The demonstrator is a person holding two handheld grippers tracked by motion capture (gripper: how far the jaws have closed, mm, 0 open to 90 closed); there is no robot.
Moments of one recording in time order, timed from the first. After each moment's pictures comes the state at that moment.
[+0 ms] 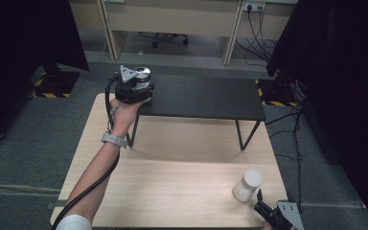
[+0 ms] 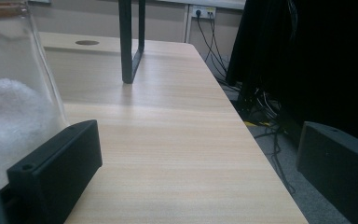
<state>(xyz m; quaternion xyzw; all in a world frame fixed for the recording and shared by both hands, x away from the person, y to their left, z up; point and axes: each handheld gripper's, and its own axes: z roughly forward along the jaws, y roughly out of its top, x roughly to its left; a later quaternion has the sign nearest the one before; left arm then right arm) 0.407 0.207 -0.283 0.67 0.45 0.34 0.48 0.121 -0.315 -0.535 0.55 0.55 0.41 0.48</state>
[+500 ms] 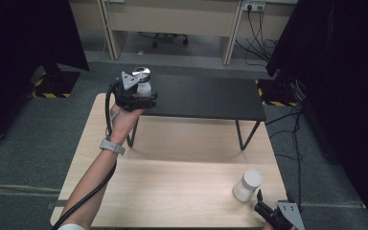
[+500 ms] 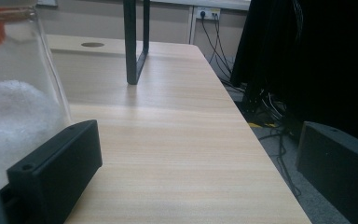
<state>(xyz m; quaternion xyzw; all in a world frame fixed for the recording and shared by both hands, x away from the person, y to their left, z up) 0.389 0.207 -0.293 0.67 0.44 0.35 0.48 0.120 -0.319 -0.535 0.54 0.55 0.41 0.48</state>
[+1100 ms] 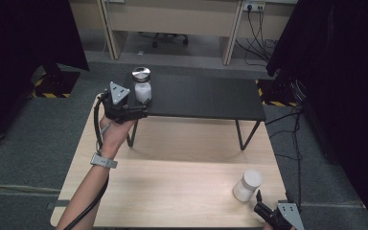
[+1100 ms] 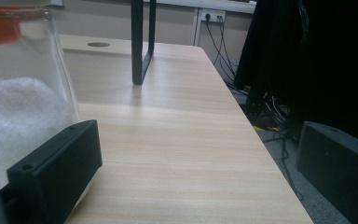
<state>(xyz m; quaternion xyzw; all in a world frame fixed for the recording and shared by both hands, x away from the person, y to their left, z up) 0.336 0.220 -0.303 0.66 0.44 0.38 0.48 0.119 -0.321 -0.536 0.53 0.56 0.42 0.48</state>
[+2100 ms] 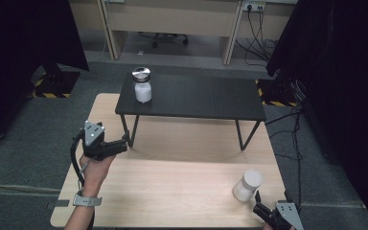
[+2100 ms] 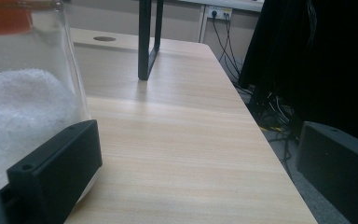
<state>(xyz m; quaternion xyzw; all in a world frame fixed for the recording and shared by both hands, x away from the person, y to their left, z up) 0.258 0.268 -0.370 0.63 0.49 0.36 0.48 0.120 -0.323 -0.534 0.52 0.58 0.41 0.47</state>
